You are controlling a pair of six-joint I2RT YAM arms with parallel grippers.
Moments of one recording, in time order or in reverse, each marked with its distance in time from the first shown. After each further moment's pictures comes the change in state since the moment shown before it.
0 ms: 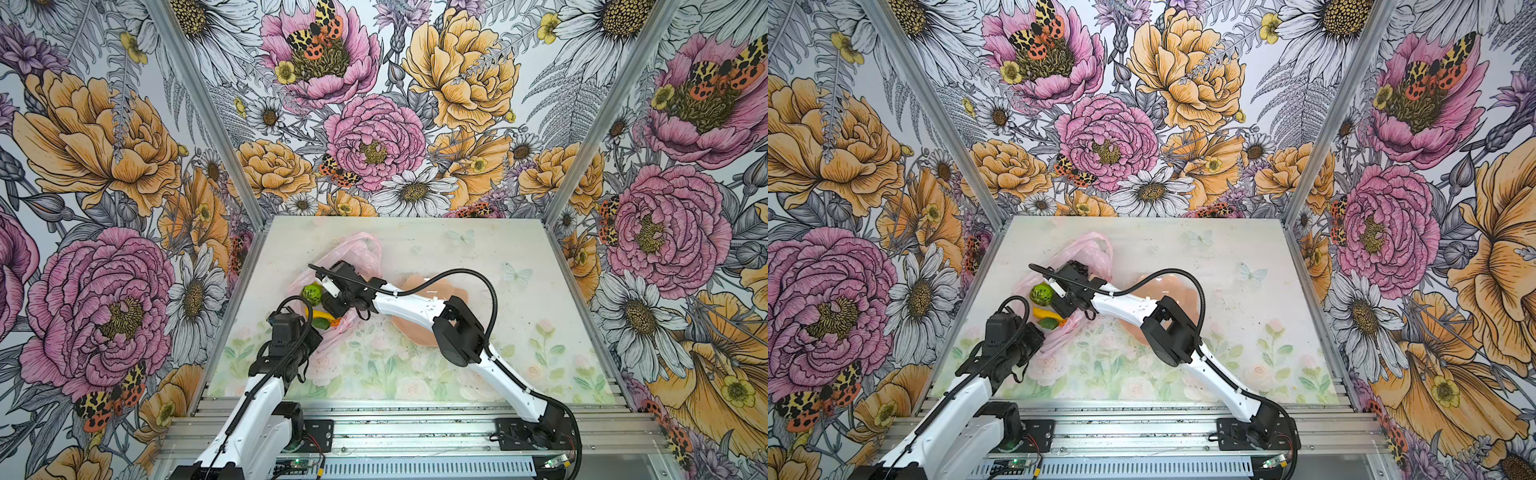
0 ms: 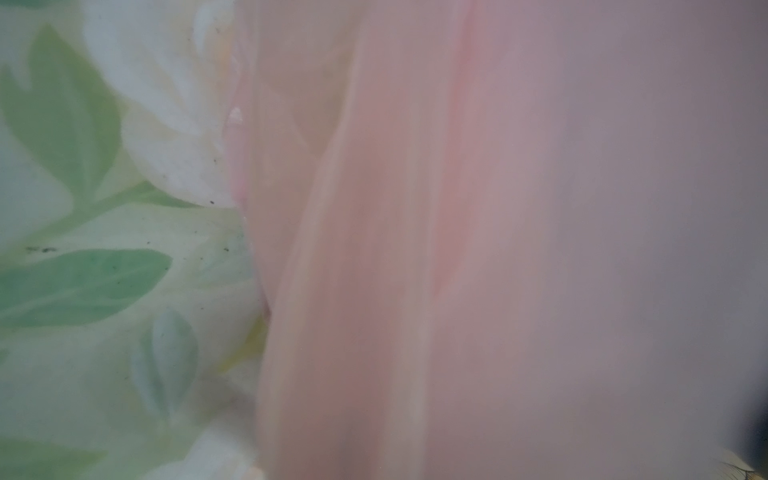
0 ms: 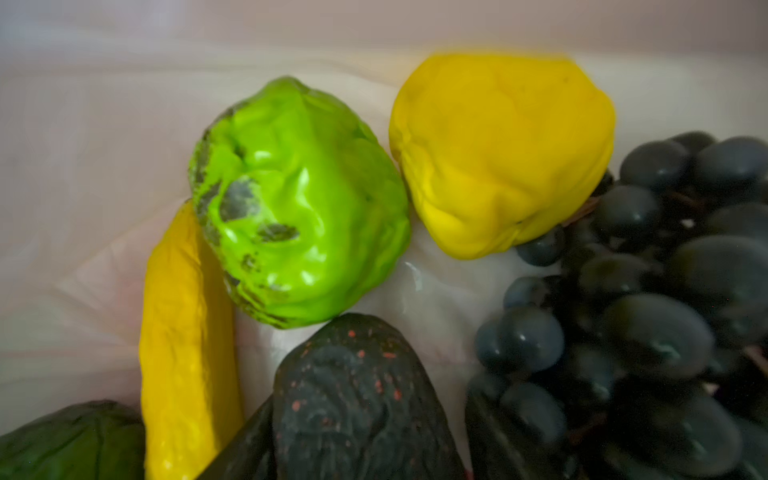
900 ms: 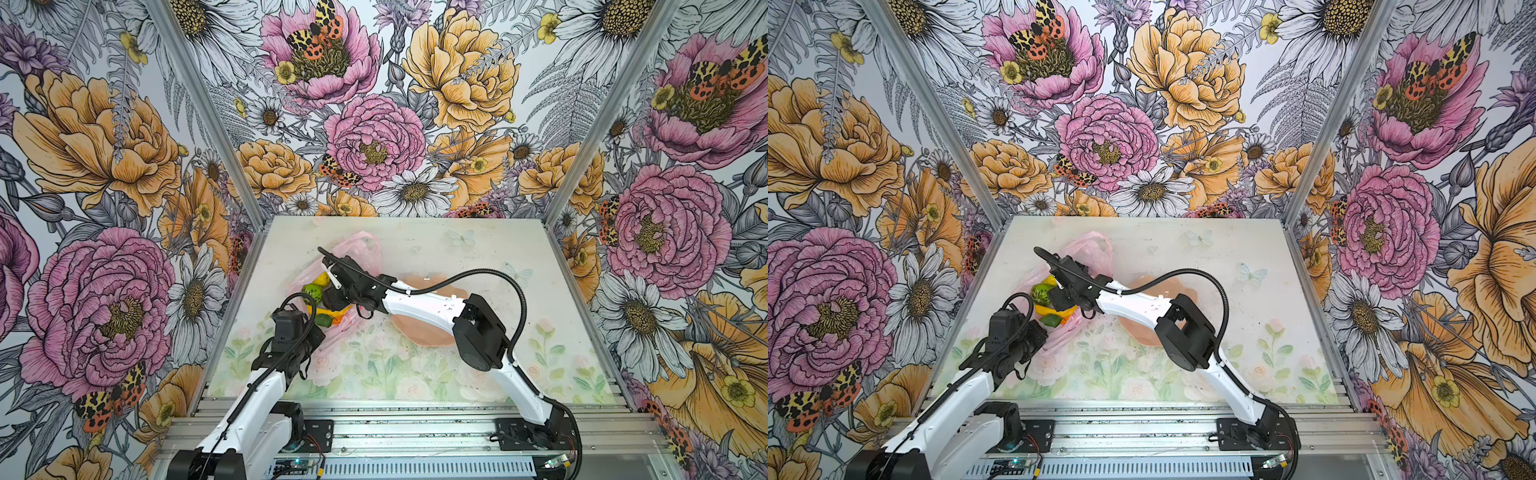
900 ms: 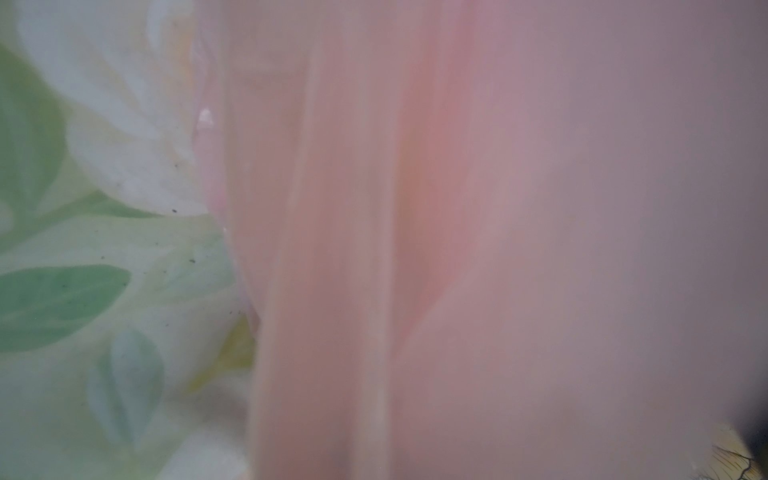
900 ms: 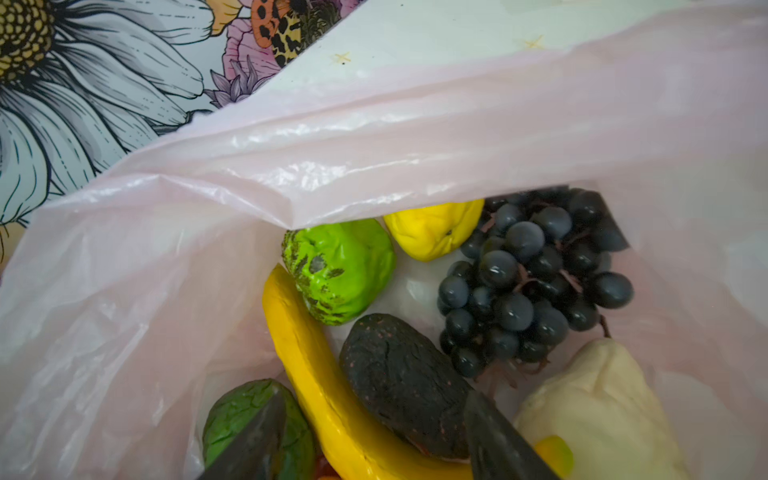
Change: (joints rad) left arm -0.018 0.050 0.013 0.043 0.001 0.007; right arm 0.025 -0.229 -0.212 0.085 0.063 0.196
